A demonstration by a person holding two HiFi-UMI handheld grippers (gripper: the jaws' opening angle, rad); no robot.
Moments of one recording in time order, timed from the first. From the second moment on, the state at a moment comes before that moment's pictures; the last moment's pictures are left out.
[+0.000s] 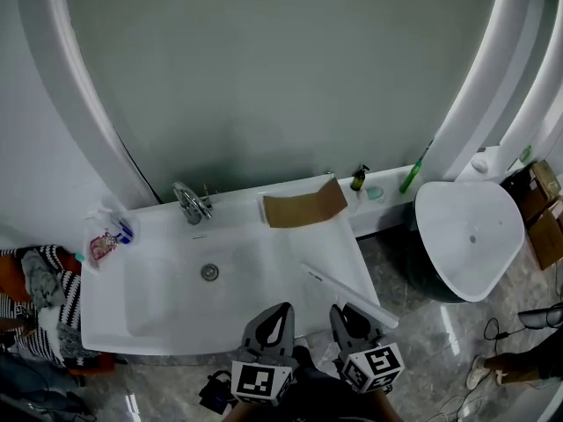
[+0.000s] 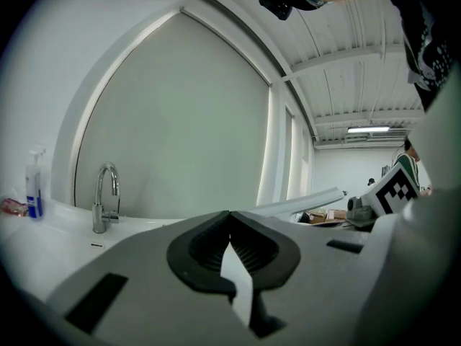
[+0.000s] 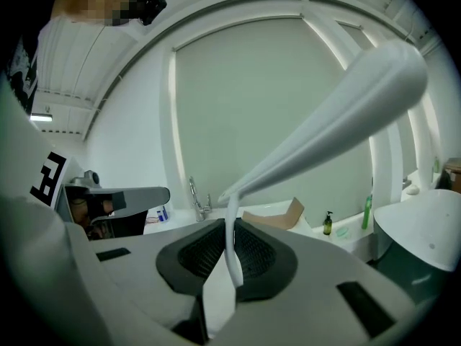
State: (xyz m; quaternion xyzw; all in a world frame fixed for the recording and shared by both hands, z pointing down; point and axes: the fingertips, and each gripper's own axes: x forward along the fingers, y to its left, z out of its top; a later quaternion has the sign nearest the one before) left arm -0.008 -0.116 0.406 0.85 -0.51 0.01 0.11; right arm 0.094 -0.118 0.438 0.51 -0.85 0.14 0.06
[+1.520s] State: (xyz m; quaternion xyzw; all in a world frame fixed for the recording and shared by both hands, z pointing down) left arm 0.011 -0.208 0.405 0.84 -0.54 0.02 0.10; right arm 0.115 -0.216 0.442 0.45 -0.86 0.21 0.04
